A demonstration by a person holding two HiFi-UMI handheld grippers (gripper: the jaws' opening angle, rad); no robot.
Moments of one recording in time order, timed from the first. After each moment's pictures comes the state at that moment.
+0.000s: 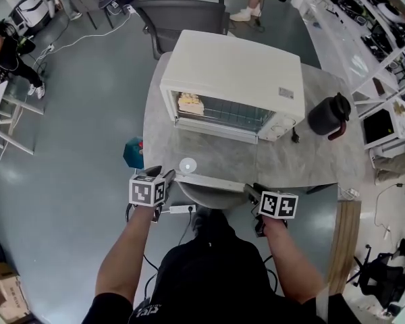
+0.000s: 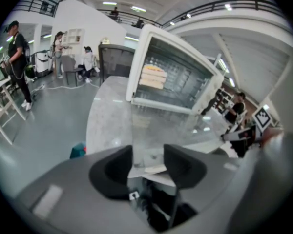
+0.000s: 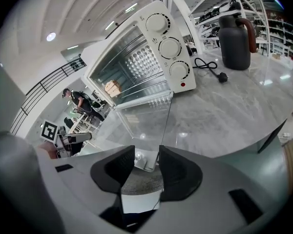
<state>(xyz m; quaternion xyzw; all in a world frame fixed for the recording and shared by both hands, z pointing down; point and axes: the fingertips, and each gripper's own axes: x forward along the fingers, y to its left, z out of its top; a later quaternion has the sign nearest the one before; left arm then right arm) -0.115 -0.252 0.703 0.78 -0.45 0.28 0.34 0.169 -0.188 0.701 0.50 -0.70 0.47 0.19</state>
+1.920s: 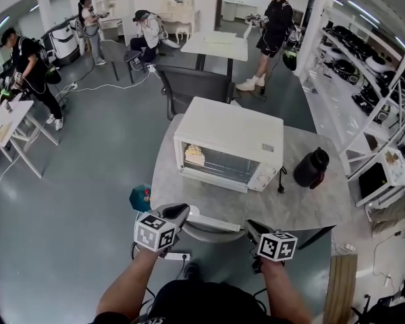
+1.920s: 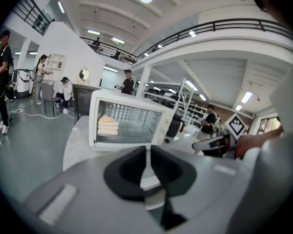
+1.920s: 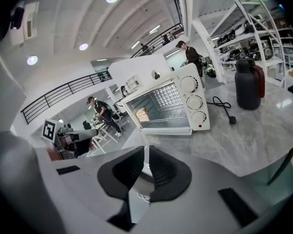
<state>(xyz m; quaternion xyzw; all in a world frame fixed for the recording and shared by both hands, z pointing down) -0.032 -0.205 0.542 0.88 -0.39 0.14 0.22 0.171 -0.173 0.581 0.47 -0.80 0.36 0.11</state>
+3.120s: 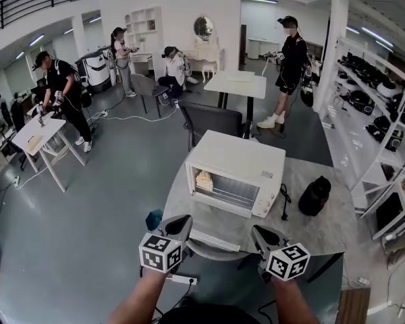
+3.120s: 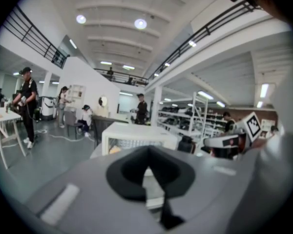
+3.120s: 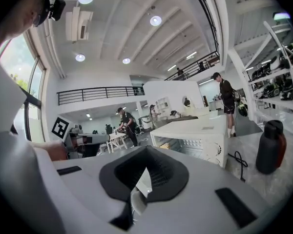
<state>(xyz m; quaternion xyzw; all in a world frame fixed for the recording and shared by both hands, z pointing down) -0.017 -0.164 0.424 0.84 -0.53 0.07 0.12 0.179 -0.163 0.436 0.38 -0.91 0.16 0.05</state>
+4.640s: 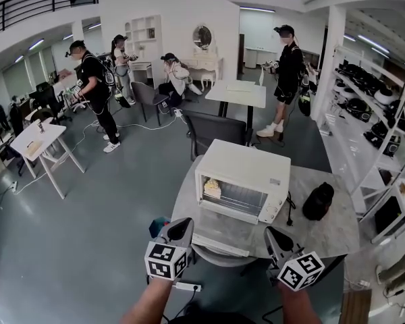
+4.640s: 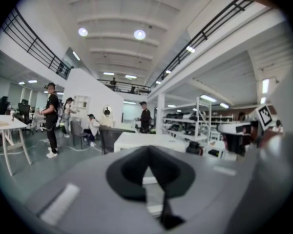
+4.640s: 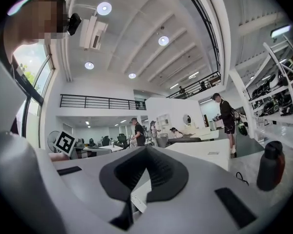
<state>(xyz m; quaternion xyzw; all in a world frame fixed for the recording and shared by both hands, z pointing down) -0.063 -0.157 0.399 0.82 -0.56 0.04 0.07 0.158 -0.139 0.366 0.40 -0.91 0.08 -0.03</state>
